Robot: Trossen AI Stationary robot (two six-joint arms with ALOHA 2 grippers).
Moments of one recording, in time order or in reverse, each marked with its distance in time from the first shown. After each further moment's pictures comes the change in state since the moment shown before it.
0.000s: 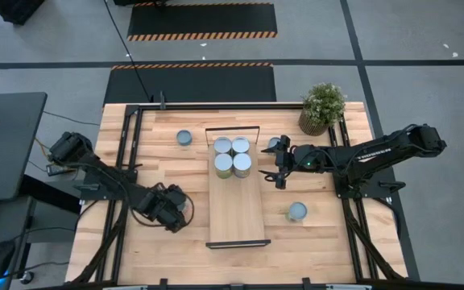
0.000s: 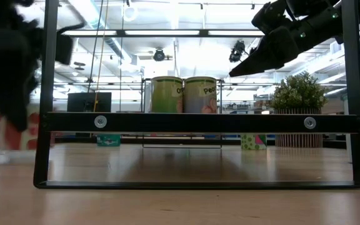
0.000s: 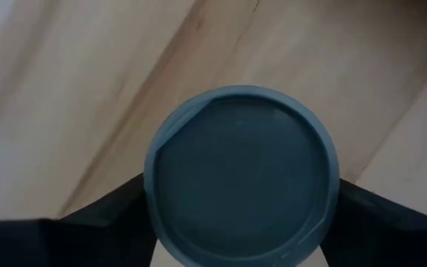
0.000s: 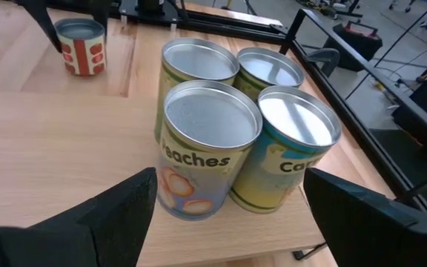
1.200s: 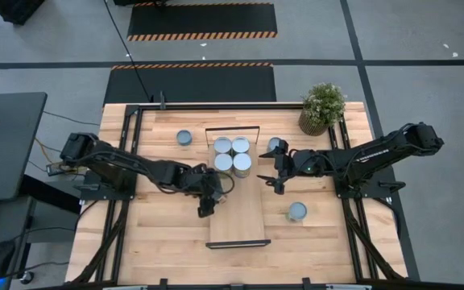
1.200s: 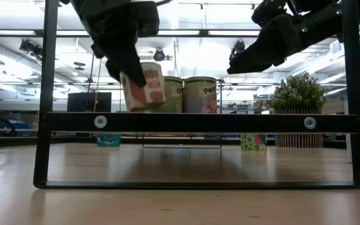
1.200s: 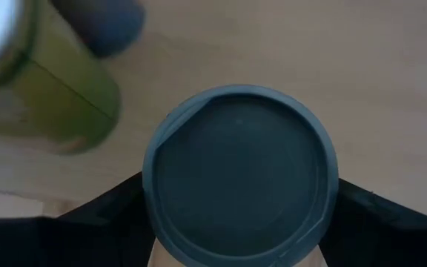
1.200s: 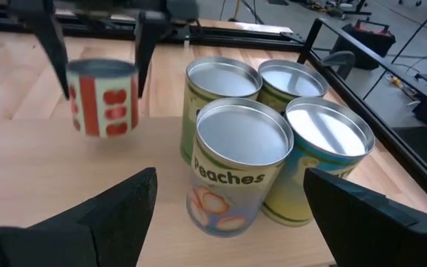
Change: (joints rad) left arm 0.354 0.098 0.230 0.302 0.147 0.747; right arm 0.061 0.034 0.003 0.062 0.021 0.096
